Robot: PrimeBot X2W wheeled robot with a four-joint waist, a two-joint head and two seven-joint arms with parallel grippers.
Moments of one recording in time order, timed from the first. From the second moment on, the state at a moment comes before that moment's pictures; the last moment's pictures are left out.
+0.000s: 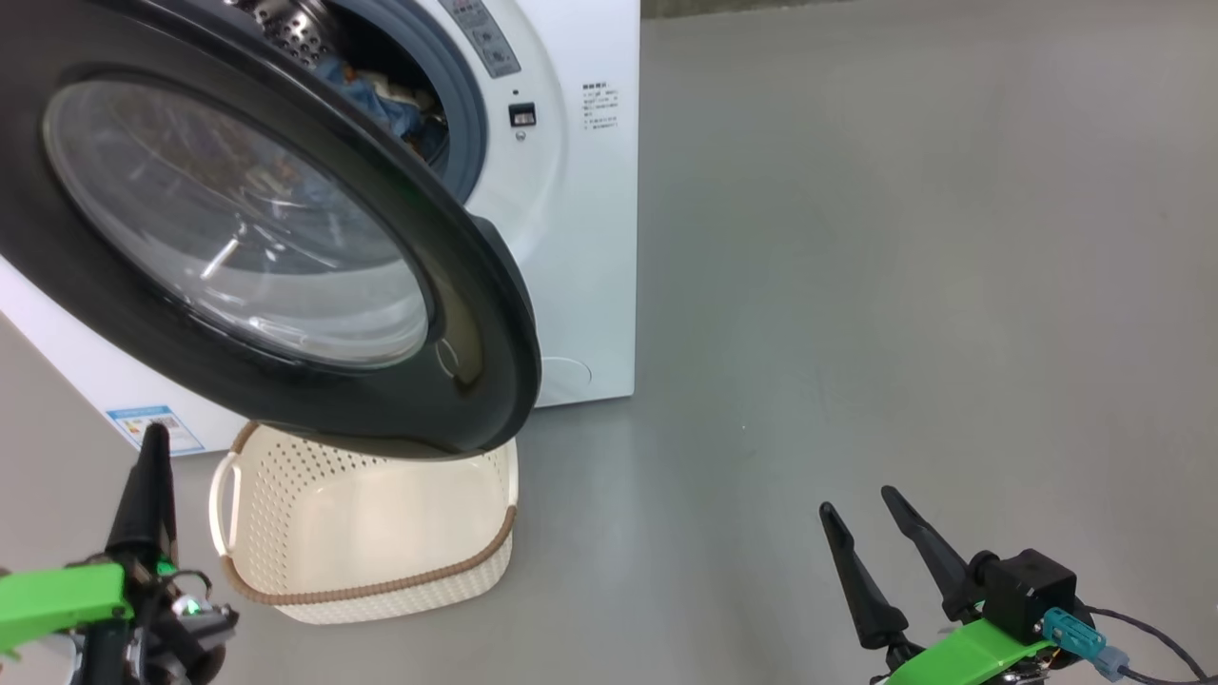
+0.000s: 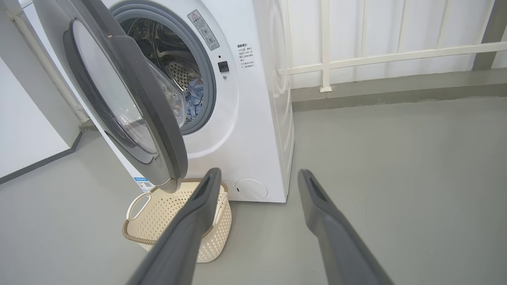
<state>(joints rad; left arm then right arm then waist) -0.21 0.02 0.25 0.19 -1.54 -0.12 0.14 -0.05 -0.11 0.18 0.22 0.31 0.12 -0.25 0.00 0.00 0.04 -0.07</state>
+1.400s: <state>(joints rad) 0.06 0.15 0.11 0.07 -0.32 -0.13 -0.26 -0.02 -0.10 0.16 0.20 0.30 0.12 -0.25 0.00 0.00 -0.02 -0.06</state>
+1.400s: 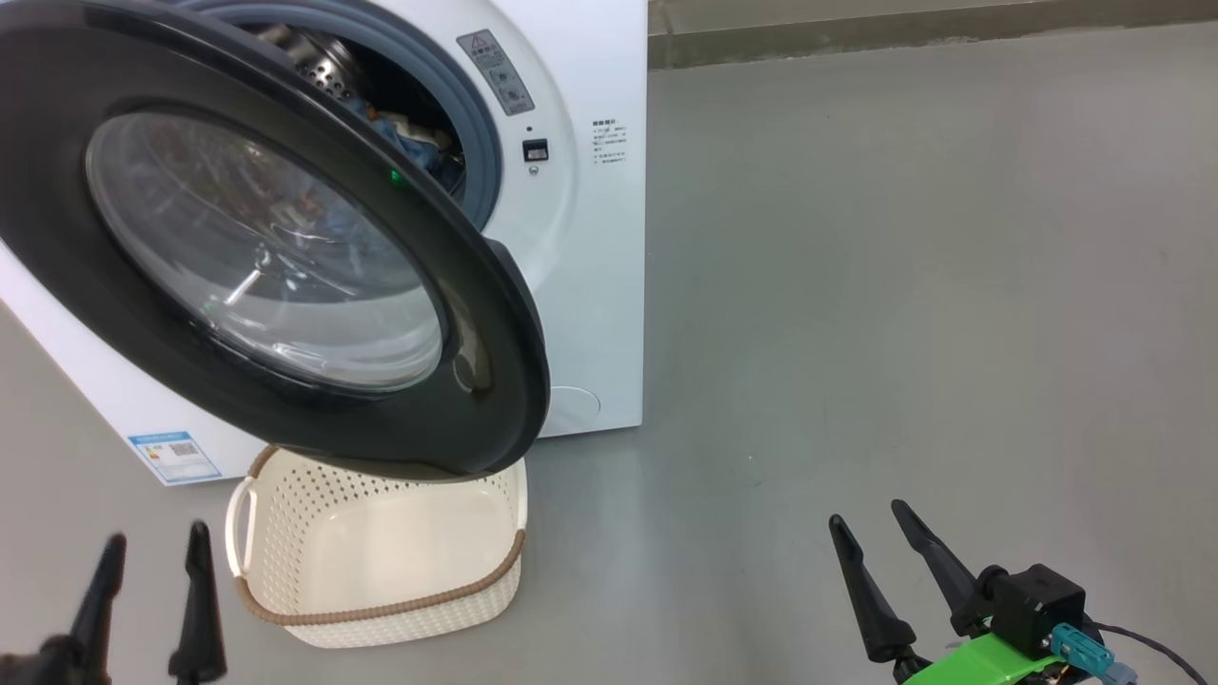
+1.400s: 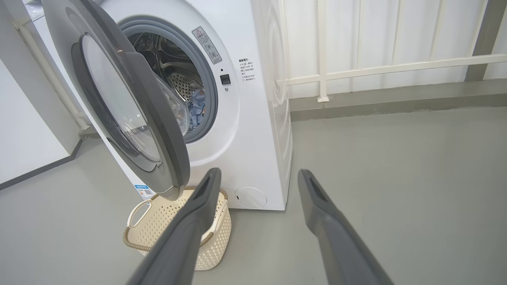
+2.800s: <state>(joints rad) 0.20 0.08 0.11 0.06 -0.19 -0.13 -0.26 -0.02 -0.10 0.14 0.18 0.26 0.12 -0.25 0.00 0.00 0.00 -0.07</state>
